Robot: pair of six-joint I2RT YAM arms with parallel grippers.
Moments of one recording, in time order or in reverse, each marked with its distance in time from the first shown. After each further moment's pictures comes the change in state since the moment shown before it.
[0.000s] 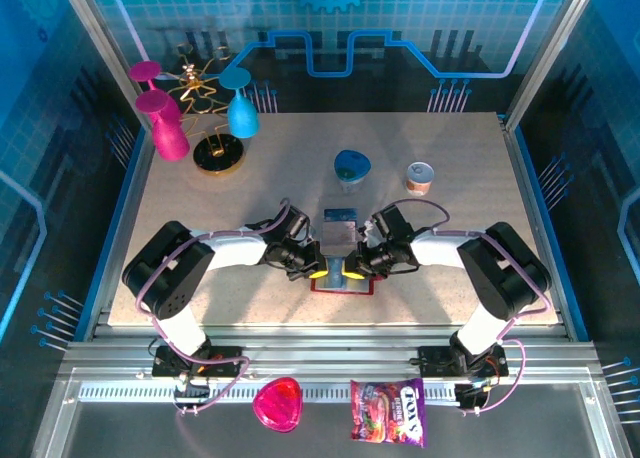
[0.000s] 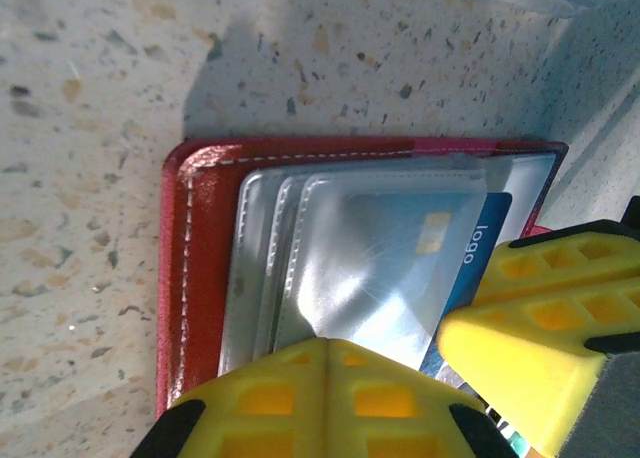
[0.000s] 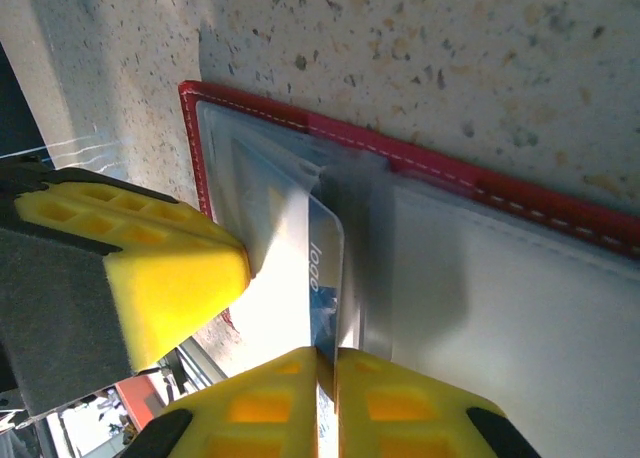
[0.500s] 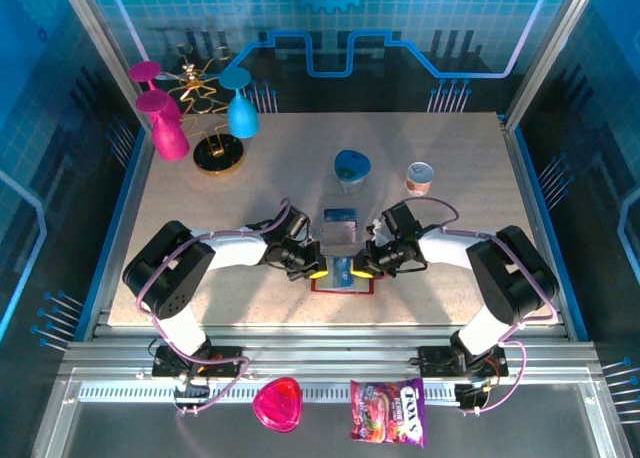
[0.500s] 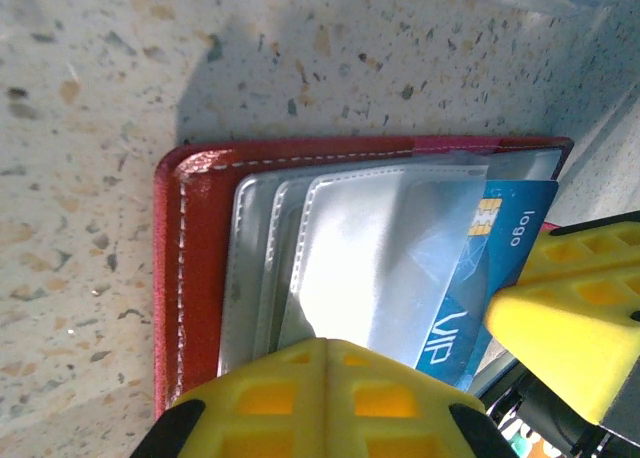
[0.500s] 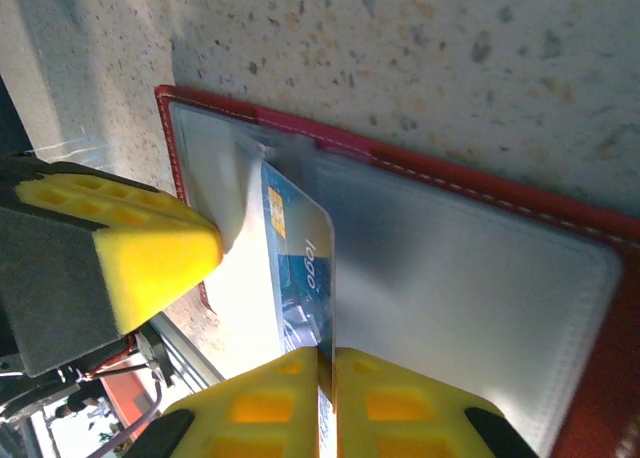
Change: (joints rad) left arm -0.001 0.001 0.000 0.002 0.000 0.000; right arm -0.067 -0.043 -0.001 -0.114 0.000 -0.093
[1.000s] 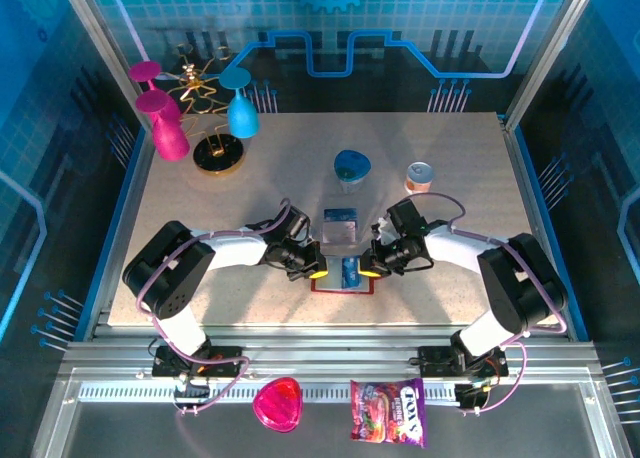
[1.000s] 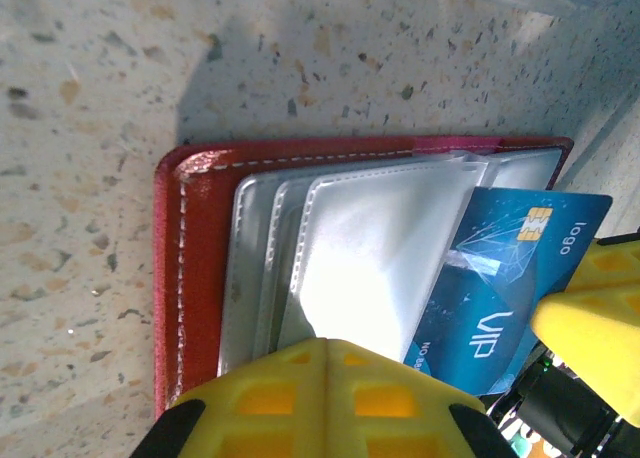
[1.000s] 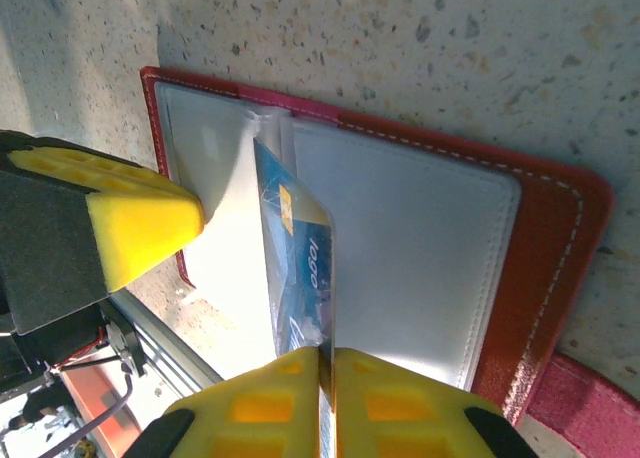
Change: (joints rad) left arm 0.000 0.000 0.000 0.000 0.000 0.000; right arm -0.022 -0.063 0.032 -0.157 0.050 -0.090
